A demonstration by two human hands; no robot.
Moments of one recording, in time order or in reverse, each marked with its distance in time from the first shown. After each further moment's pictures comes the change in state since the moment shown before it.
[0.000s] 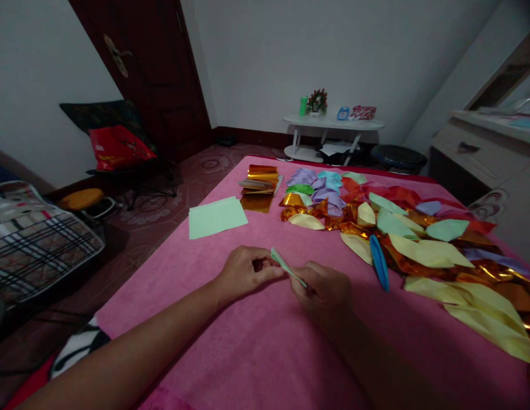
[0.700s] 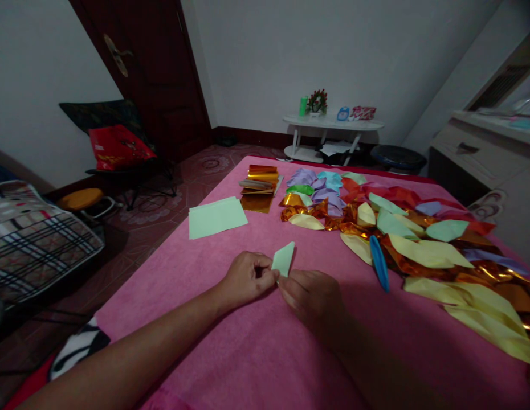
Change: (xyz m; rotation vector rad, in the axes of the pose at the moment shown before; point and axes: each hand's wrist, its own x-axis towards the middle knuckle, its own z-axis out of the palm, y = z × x) left_hand -0.005 0.007 0.008 -0.074 -0.026 -0.019; right_hand -0.003 -0.007 0.003 -0.140 -0.201 -0.250
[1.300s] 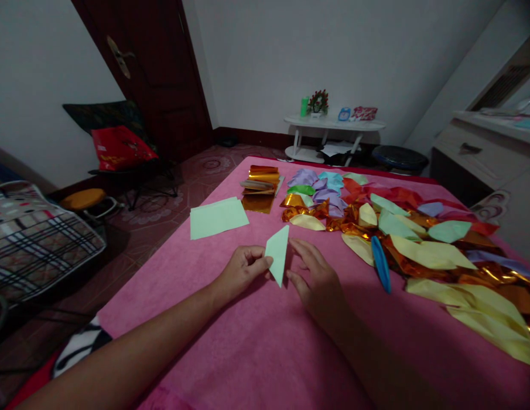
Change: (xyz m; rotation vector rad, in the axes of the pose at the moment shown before) left_hand 0.002 0.003 -0.008 -0.483 0.039 -0.096; right_hand 0.005 0.010 0.008 0.438 0.057 0.489
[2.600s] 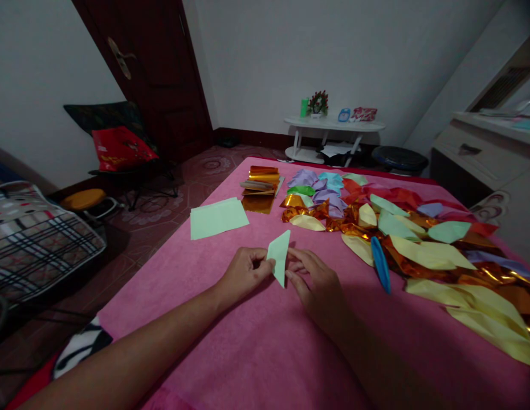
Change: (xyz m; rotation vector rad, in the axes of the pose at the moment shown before) left_hand 0.002 -0.005 0.004 0.283 0.065 0.000; right_hand -0.001 -0.002 -0.002 0.063 -0.033 0.004
